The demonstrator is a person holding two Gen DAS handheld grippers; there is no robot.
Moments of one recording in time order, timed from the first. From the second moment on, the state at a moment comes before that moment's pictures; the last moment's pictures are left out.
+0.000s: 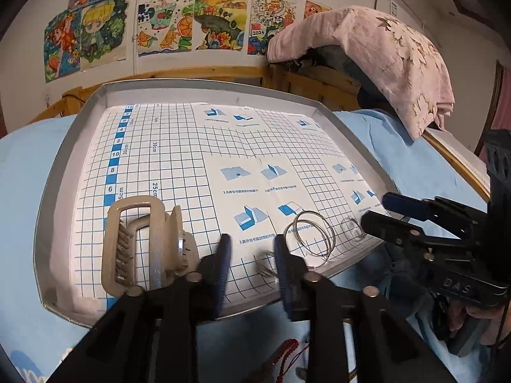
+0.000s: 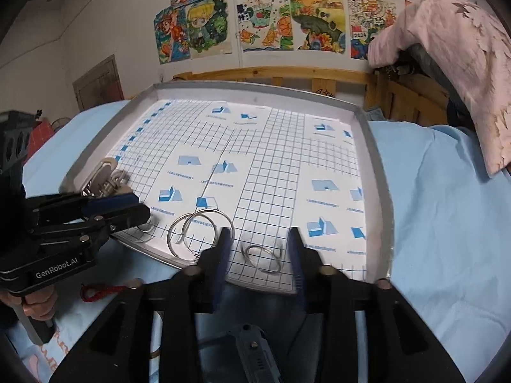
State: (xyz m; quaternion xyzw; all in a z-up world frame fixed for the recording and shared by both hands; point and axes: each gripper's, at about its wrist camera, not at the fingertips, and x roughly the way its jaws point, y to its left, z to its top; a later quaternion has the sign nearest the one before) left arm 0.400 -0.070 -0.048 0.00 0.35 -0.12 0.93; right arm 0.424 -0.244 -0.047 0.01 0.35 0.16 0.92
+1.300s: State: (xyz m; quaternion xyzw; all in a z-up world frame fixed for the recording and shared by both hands) left arm 0.142 0.017 0.007 -0.06 0.16 -0.03 0.98; right arm 0.142 -0.256 0.017 0.04 0.10 0.07 0.99
